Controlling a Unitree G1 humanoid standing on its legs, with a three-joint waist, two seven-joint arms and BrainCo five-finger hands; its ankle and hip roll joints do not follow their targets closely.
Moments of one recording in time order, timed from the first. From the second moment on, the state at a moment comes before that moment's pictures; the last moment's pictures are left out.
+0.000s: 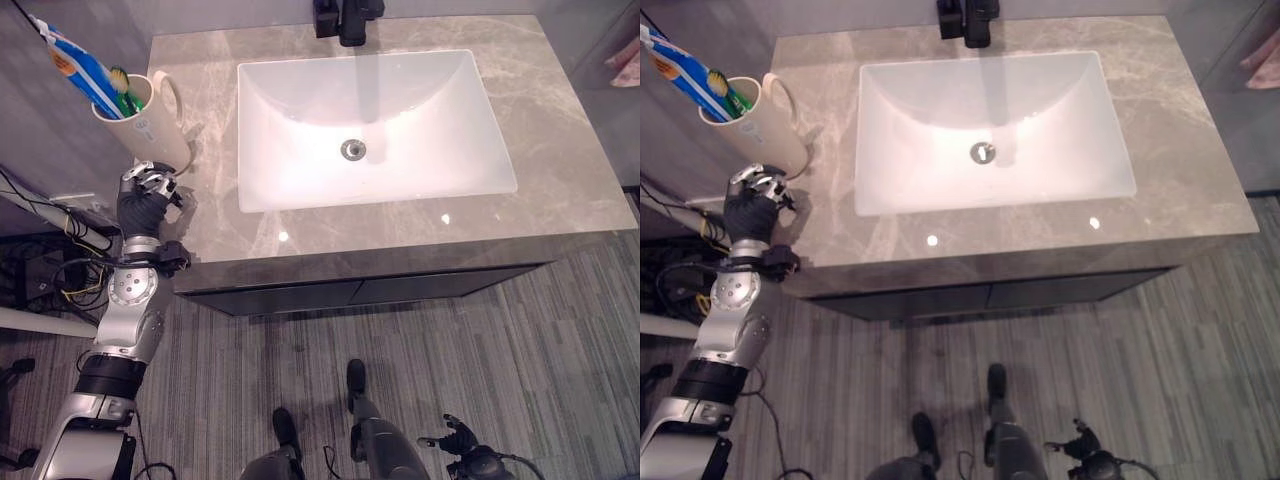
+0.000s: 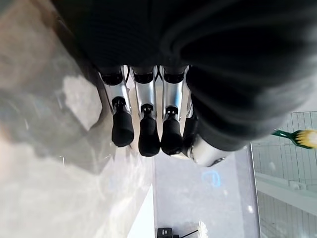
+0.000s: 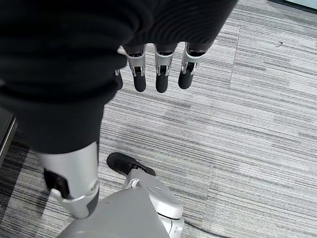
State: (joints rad) left arm -0.43 0.62 -0.08 0.26 -0.60 -0.25 0.27; right arm -0.05 -0.30 0.31 1.18 0.06 -0.09 -0.13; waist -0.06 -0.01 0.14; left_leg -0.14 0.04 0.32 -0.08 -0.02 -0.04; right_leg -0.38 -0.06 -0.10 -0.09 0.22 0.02
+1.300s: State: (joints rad) left arm -0.89 0.82 -0.18 0.73 -0.51 -0.25 0.40; right arm -0.04 -0.28 0.35 1.15 0.09 -0.10 -0.13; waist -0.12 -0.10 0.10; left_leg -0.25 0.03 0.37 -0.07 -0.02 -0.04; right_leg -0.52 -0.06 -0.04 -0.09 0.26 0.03
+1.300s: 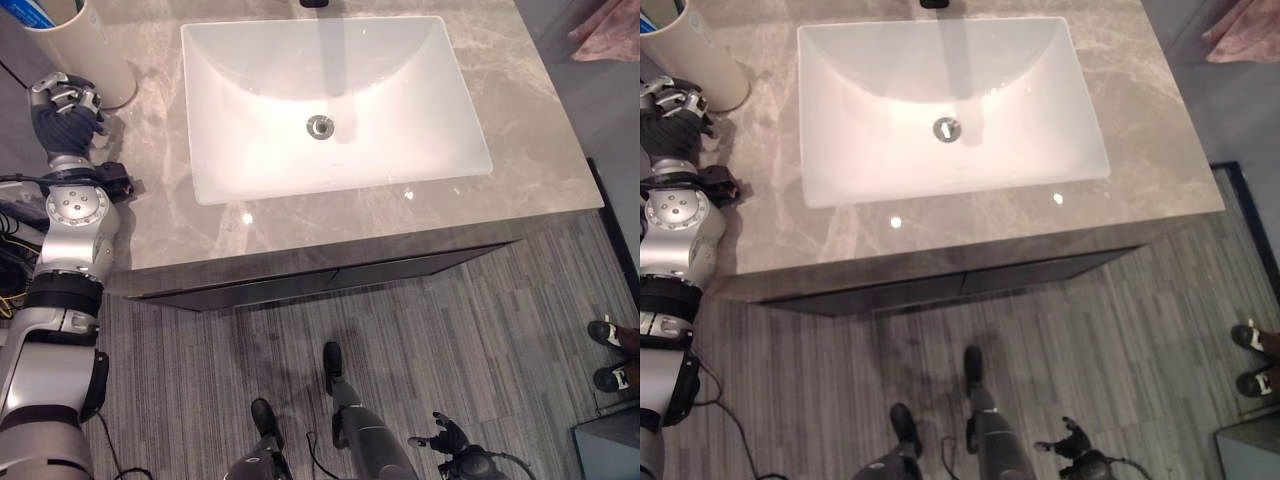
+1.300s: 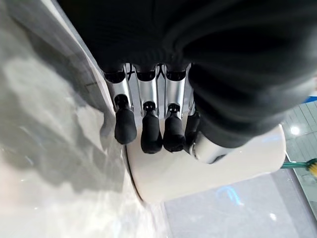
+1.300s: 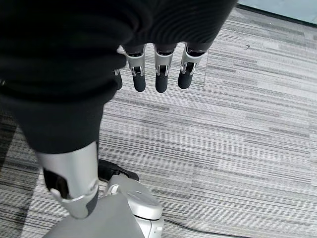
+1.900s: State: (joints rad) left arm -1.14 0.92 -0.31 0.99 -0.53 -0.25 0.41; right arm -0.06 -0.29 0.40 1.12 0.11 -0.11 -0.13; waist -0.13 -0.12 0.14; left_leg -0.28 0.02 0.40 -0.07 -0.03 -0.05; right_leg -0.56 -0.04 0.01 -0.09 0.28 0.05
